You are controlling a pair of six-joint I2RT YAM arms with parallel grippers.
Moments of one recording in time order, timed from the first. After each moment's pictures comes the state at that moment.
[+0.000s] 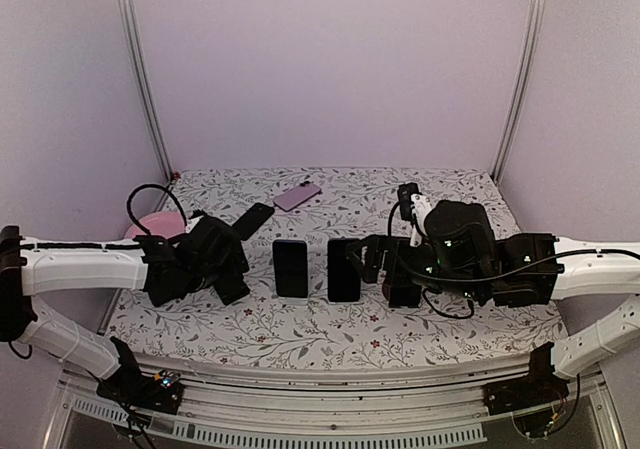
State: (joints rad) left arm -0.83 1.29 0.71 -0.33 -0.63 -0.95; right arm 1.24 1.22 0.97 -0.23 0.44 0.79
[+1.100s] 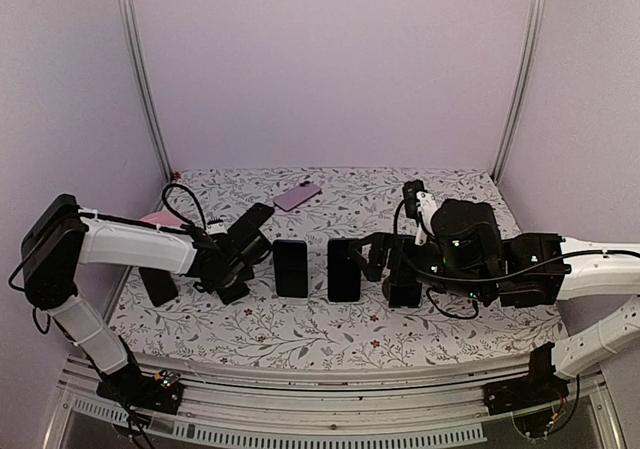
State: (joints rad) left arm -0.81 1.63 0.89 -0.48 -0.73 -1.06; right arm 1.25 1.19 0.97 -0.24 0.46 0.80
